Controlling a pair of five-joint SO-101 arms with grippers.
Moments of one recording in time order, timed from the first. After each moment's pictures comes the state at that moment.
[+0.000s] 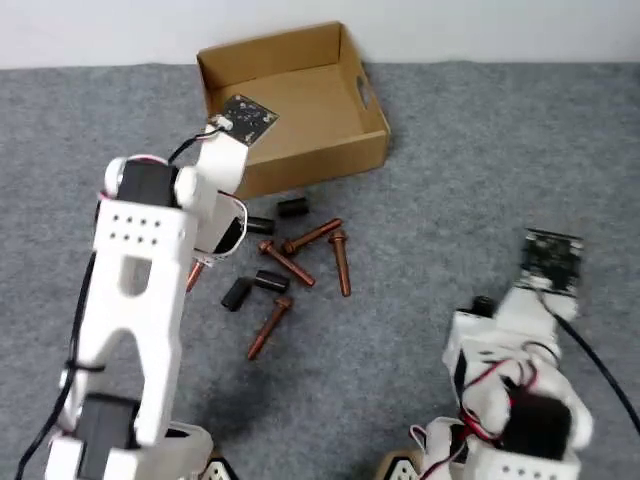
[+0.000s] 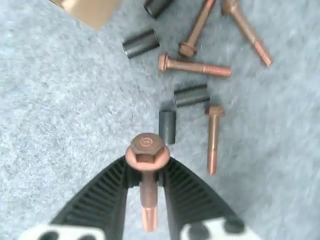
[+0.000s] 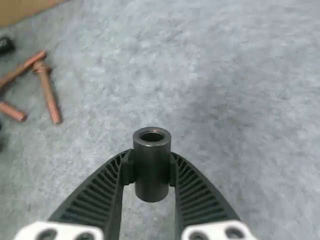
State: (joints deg) left arm 6.5 -11.0 0.0 98.2 -9.7; right arm 5.0 -77.2 49.3 87.0 -2.9
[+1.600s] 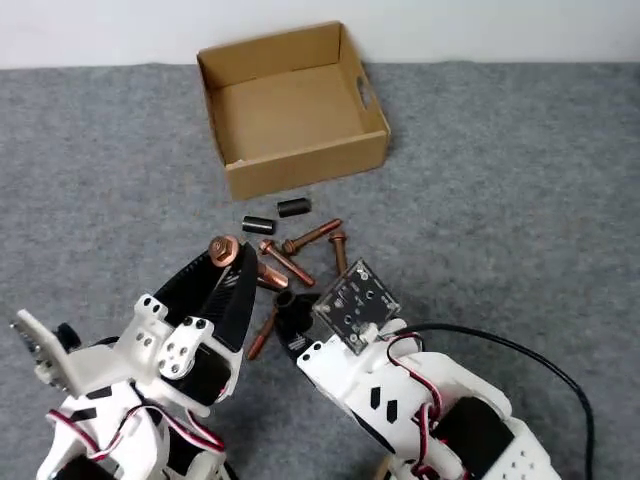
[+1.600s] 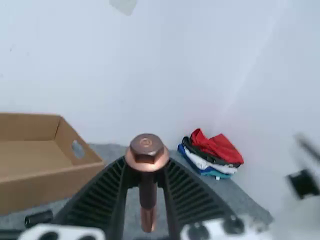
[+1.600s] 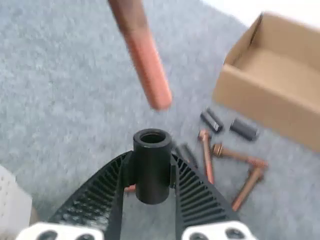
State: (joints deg) left arm 27.1 -98.4 56.3 53.4 33.7; right arm -49.2 -77.6 52.9 59.4 3.8
